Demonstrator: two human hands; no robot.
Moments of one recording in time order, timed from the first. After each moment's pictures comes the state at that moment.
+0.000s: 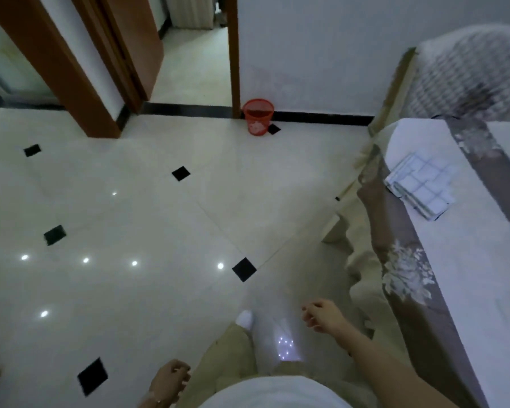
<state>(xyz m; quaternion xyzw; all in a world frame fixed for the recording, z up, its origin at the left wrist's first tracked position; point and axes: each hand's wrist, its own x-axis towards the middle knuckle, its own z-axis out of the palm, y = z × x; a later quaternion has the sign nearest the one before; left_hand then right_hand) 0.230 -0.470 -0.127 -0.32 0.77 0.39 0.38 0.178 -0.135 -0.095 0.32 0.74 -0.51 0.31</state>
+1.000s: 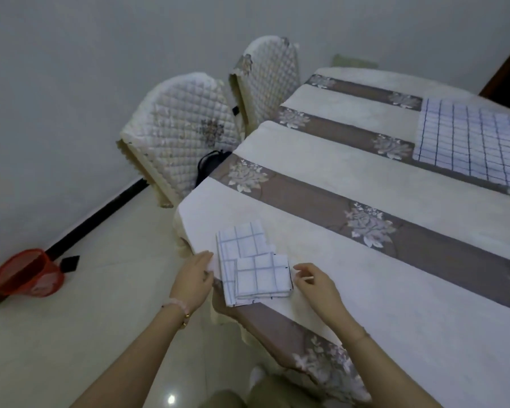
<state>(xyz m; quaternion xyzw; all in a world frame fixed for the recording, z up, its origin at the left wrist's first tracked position) -0.192 0.025 -0.024 0.51 0.80 0.19 0.24 0.062 0.104 -0.002 0.57 0.67 -0.47 -0.14</state>
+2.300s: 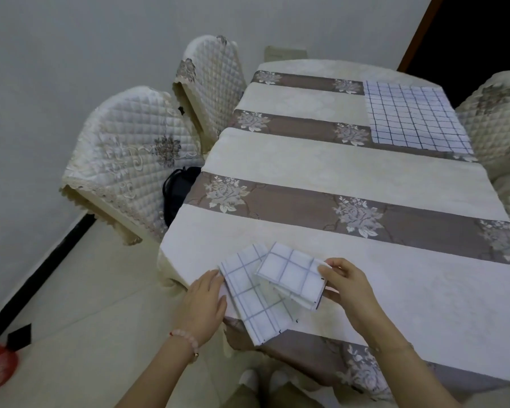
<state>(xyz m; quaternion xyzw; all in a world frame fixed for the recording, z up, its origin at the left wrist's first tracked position) -0.240 0.068 -0.033 0.71 0.68 0.10 0.15 0.031 0.104 0.043 0.60 0.35 -0.60 -0.40</state>
